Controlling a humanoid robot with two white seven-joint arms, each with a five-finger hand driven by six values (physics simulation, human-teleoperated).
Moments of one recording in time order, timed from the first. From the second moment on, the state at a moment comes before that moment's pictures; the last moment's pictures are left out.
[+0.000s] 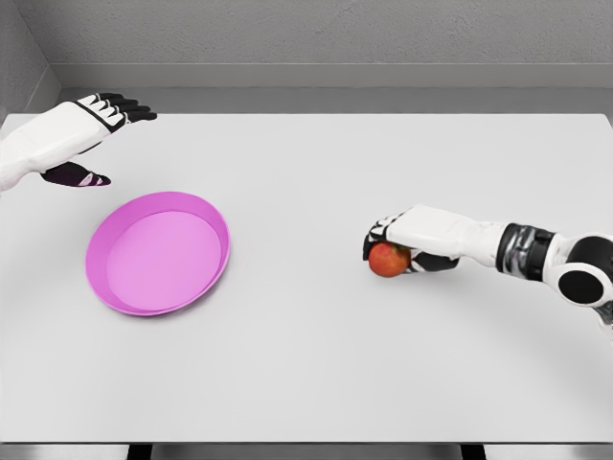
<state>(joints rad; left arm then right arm) -0.59 0.88 -0.55 -1.31 -0.43 -0.61 -0.11 -0.52 -0.82 0.75 -1.75 0.27 -0.20 0.47</state>
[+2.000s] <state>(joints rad) -0.98 0.66 -1.25 -1.66 -0.81 -0.61 -0.16 -0.29 -0.95 0.22 -1.72 0.25 -0.42 0.47</state>
